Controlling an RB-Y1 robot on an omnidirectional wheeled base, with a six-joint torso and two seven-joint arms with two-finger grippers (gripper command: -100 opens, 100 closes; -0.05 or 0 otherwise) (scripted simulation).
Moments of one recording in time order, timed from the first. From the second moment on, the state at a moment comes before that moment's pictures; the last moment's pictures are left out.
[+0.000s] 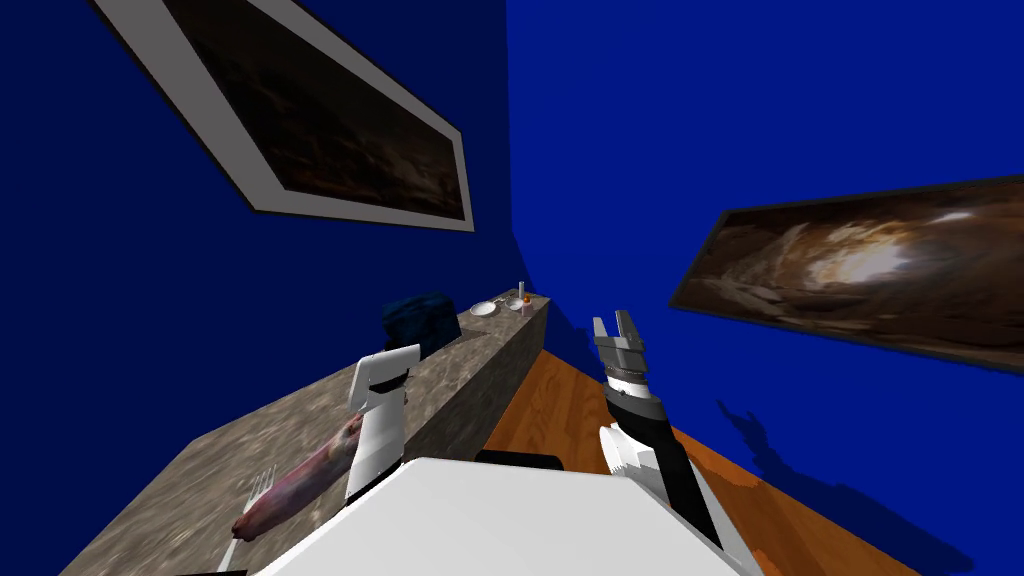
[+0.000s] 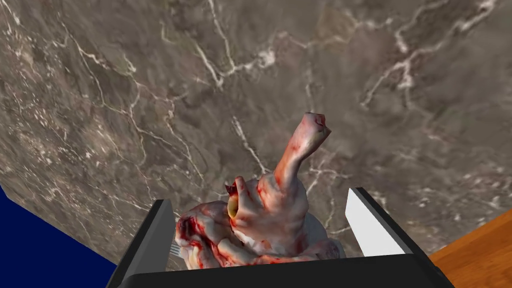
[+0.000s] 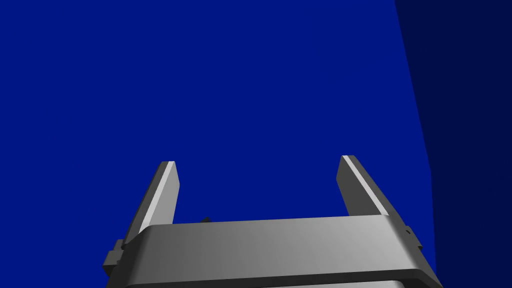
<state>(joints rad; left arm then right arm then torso) -0.20 0.06 0.62 -1.93 -0.48 1.85 0.54 0.49 0.01 0.06 -2.31 0.02 -0.50 0.02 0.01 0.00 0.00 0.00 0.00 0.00</state>
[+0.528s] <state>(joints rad) -0.19 0.05 0.62 -1.88 -0.47 1.79 0.55 0.49 0.01 0.06 -2.31 0.02 -0.50 0.02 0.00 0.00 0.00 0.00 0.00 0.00</state>
